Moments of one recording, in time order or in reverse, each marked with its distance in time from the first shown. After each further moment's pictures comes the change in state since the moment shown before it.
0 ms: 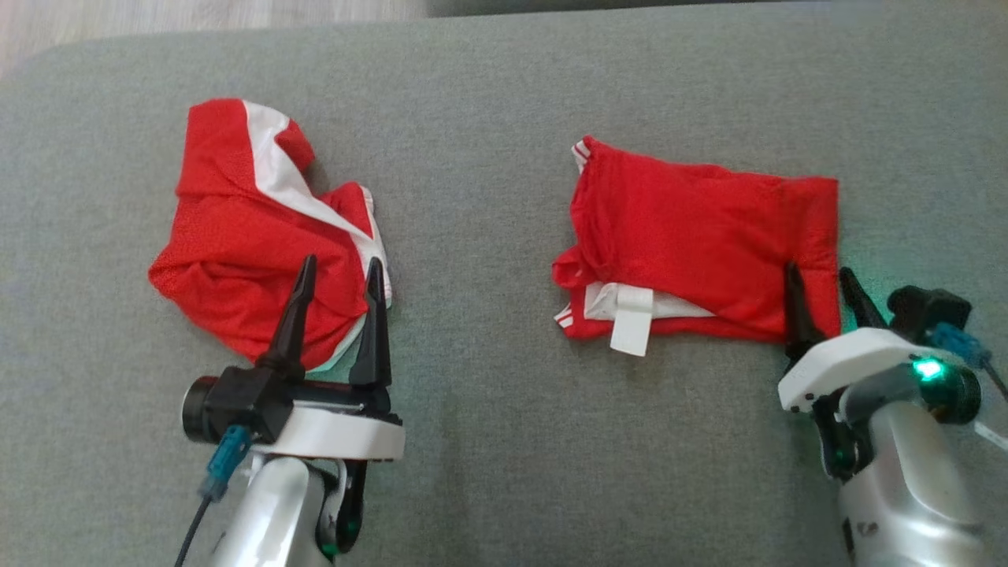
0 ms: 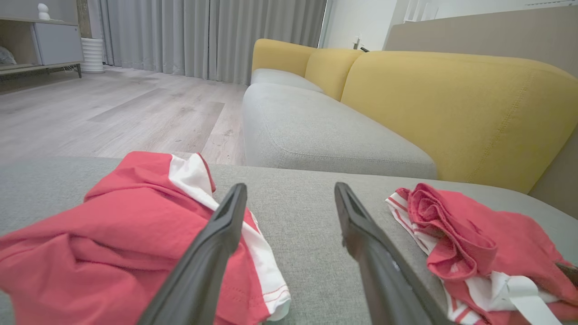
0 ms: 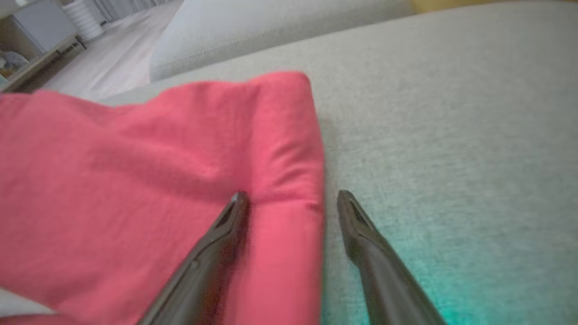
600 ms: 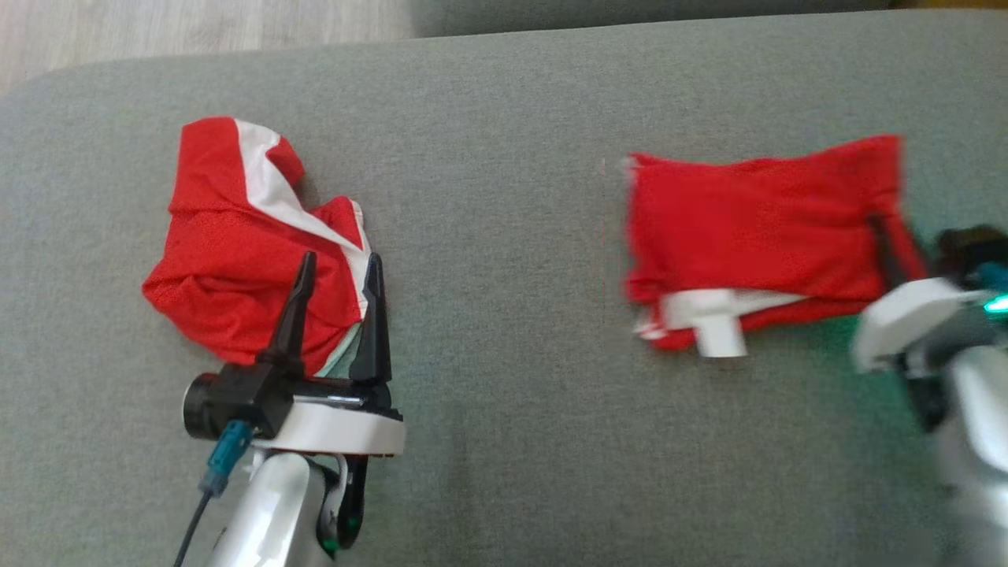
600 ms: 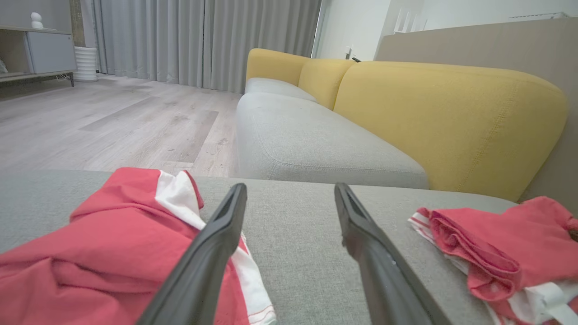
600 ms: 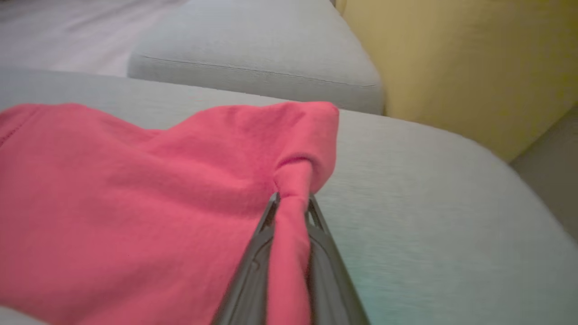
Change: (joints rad) left arm -0.014 0.000 -0.001 0.011 -0.012 0.004 0.000; right arm -0.087 -0.121 0.054 0.009 -0.200 0.000 0.009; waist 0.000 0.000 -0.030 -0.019
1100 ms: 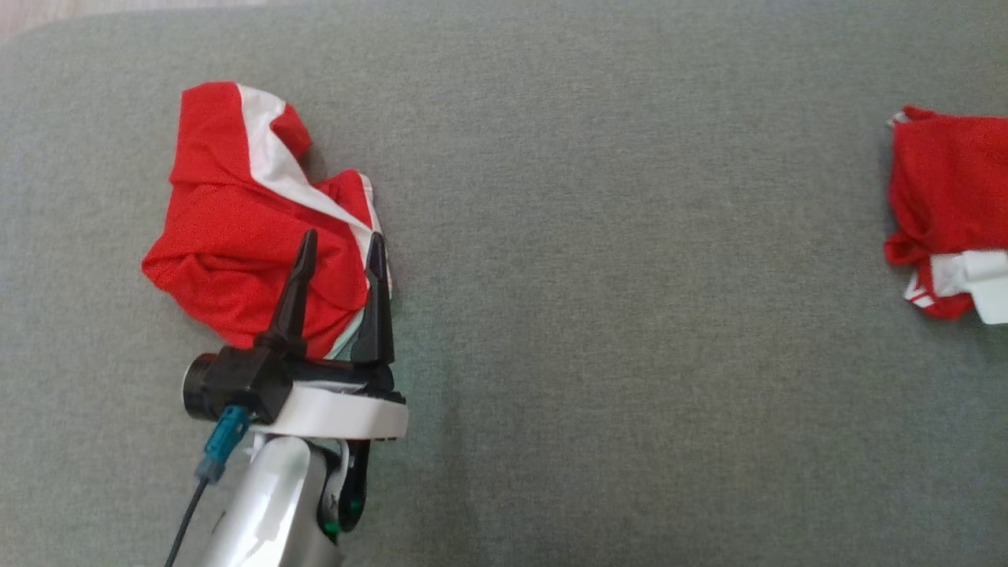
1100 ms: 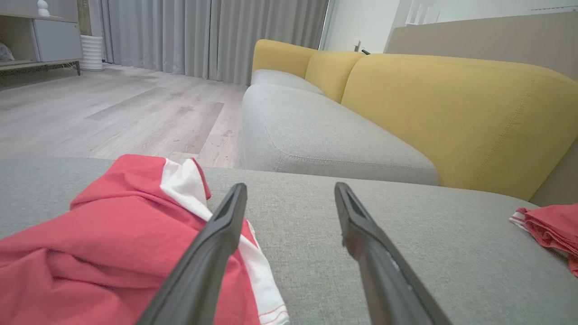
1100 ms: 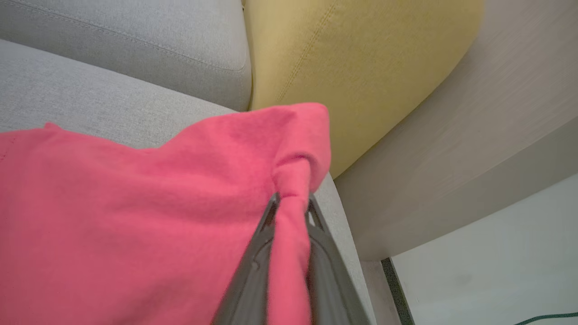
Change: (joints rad) left arm -0.028 0.000 -0.016 -0.019 -0.015 0.006 0.000; right arm -0.045 -0.415 -0.145 -0.009 -0.039 0.000 0.114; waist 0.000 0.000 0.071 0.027
